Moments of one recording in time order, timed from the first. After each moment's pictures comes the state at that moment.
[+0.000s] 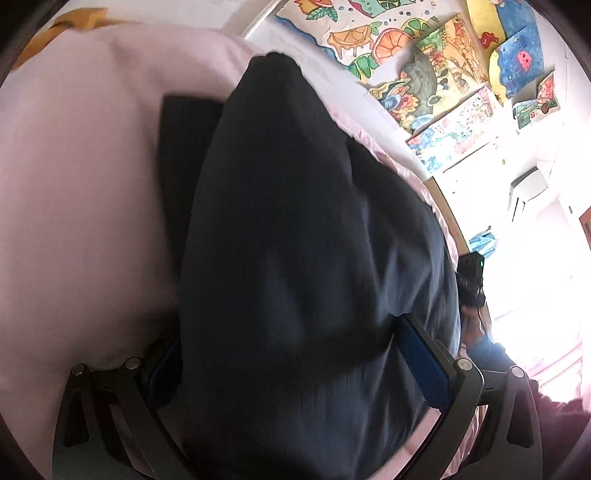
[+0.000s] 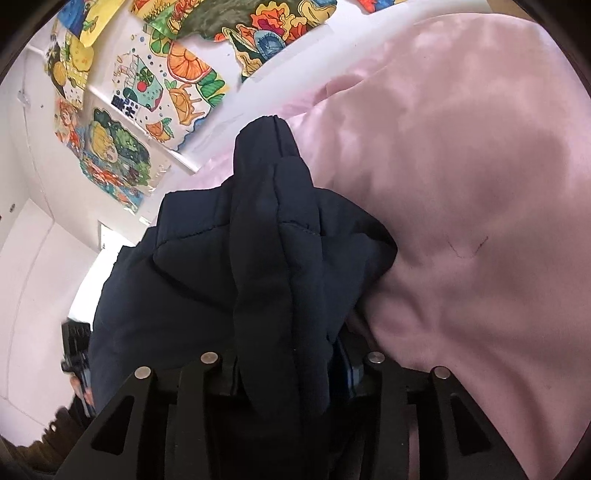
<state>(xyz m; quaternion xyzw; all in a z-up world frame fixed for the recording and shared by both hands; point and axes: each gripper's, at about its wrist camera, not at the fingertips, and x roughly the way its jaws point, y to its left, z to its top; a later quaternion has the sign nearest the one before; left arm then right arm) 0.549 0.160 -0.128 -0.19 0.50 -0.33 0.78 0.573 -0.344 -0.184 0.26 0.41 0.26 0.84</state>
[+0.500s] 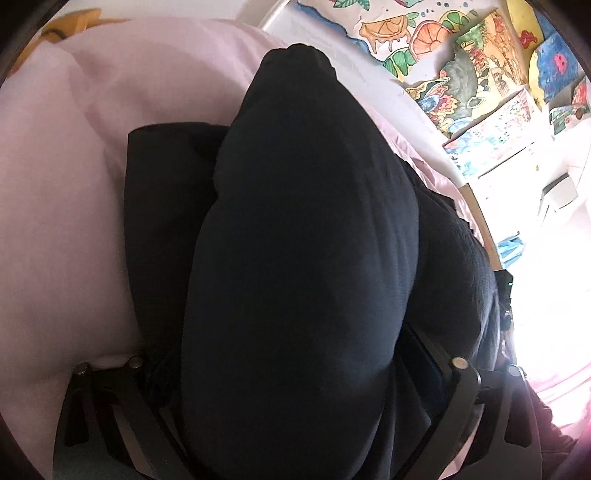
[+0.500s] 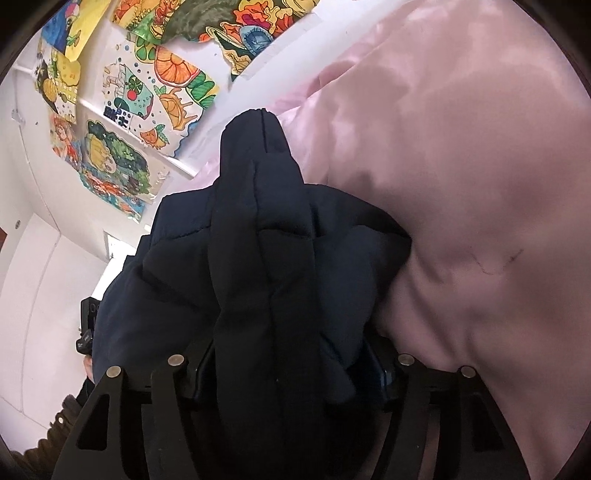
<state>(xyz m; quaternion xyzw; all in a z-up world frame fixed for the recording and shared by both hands) 0.589 0.147 -0.143 -0.16 0.52 -0.27 0.79 0.587 -0.342 -0.196 0.30 0.41 0.28 0.82</state>
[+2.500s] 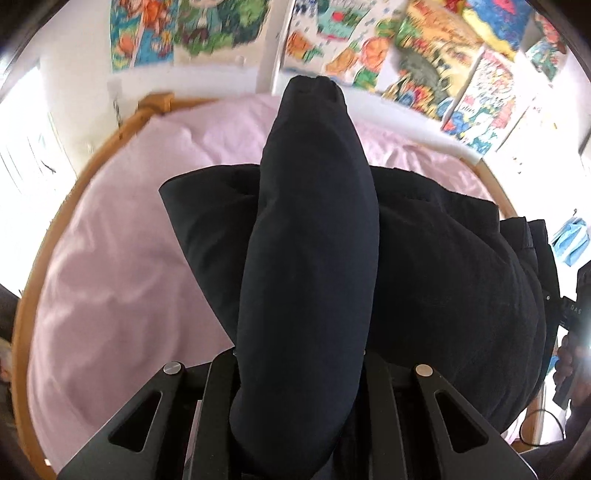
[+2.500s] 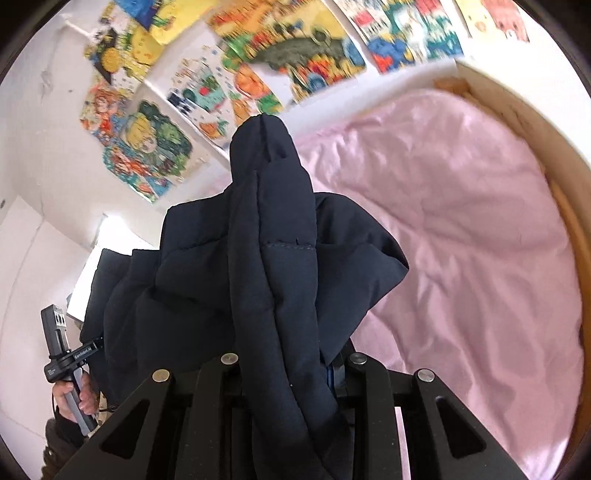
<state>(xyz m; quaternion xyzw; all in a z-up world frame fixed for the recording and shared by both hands) 0.362 0.073 -0.011 -0.05 0.49 -0.12 0.86 0.362 -0.303 -0.032 0.24 0.44 0.19 0.85</state>
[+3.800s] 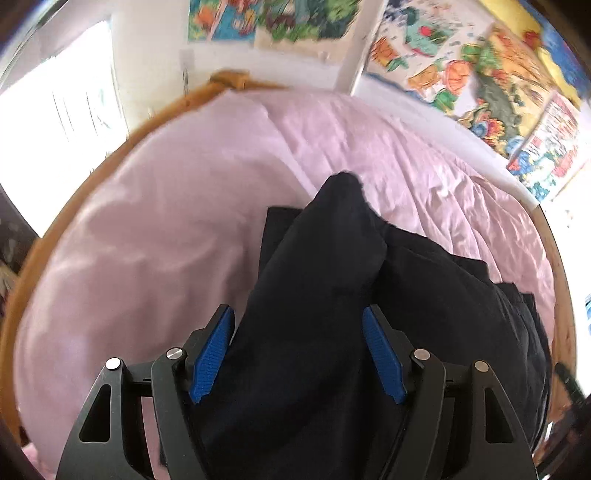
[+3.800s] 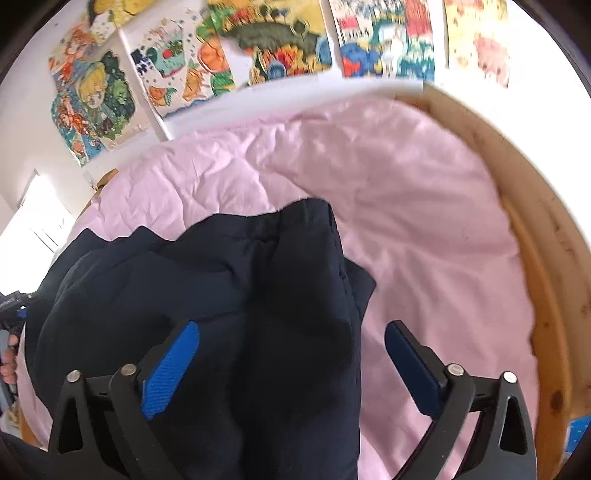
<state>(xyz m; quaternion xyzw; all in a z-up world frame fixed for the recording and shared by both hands) 0.360 0.111 -0.022 -0.09 0.46 0.00 0.88 0.332 -0.282 -0.059 0.08 0.41 0.05 0.91</state>
